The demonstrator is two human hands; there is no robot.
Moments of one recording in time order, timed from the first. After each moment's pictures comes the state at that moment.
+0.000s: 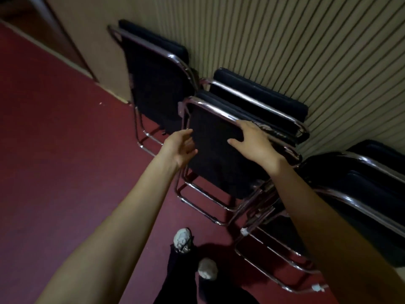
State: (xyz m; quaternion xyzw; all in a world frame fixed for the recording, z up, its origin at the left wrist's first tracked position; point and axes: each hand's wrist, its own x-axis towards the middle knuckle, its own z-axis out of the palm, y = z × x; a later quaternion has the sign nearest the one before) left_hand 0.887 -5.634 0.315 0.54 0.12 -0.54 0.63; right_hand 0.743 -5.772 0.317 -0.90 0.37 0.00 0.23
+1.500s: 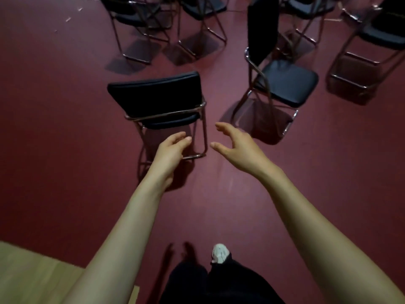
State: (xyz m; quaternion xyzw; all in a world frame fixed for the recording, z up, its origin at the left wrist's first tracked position) left_hand 0.495 -4.373 0.355 0.36 0.64 0.40 0.55; right_hand 0.667 -4.373 0.367 -0.59 -0.70 0.33 0.22
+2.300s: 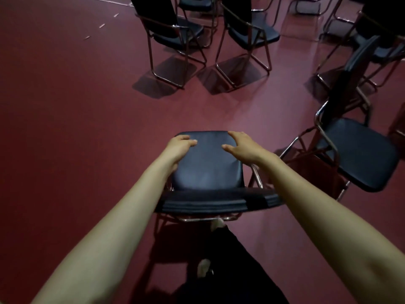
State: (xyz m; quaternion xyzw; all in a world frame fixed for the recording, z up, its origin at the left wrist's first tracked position) left_hand 0.290 -3.887 0.297 0.35 0.70 0.32 0.53; right_hand 0.487 -3.852 0.288 -0.59 -0.73 0.33 0.01
